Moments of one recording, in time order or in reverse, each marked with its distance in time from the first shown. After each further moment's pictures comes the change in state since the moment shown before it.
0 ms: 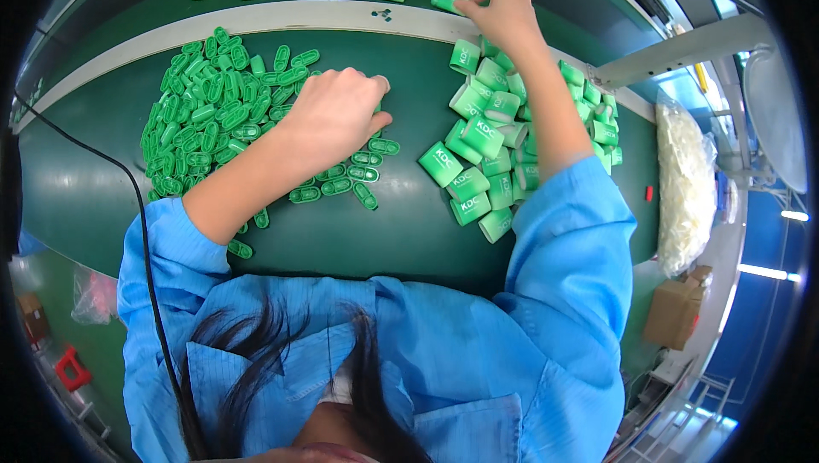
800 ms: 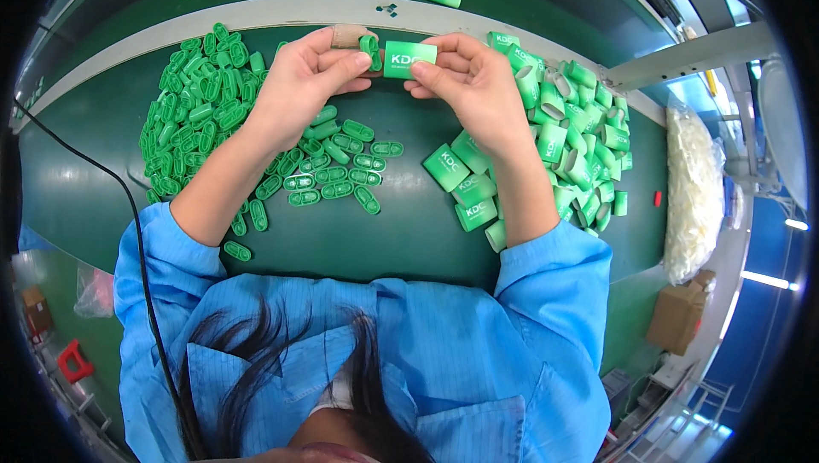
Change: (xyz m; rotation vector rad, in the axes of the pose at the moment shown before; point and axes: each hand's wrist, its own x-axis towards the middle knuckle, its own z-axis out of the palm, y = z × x) left_hand -0.001 -0.029 0.006 -1.361 0.235 -0.161; right_hand -0.095 -0.055 0.007 1.101 -0.298 0.205
